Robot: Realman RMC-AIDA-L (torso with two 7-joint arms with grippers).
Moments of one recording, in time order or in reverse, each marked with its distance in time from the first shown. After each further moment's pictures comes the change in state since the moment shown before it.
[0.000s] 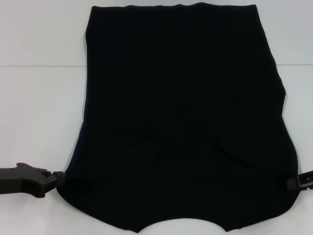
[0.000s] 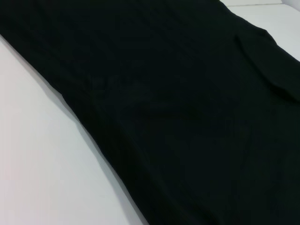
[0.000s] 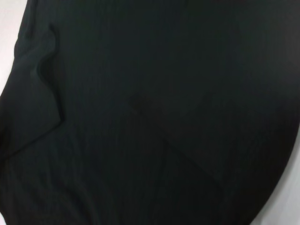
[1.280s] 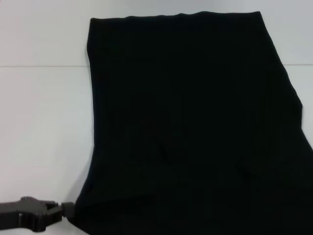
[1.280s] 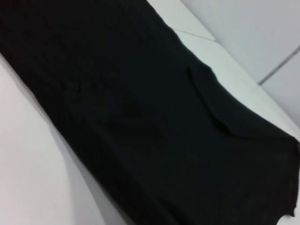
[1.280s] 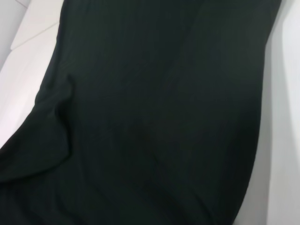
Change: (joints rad) left arm 0.073 -0.007 -0.120 -0.030 -0.038 0.285 -0.041; right arm -0.238 -0.023 0.308 -0.027 0.005 -0.134 -0.382
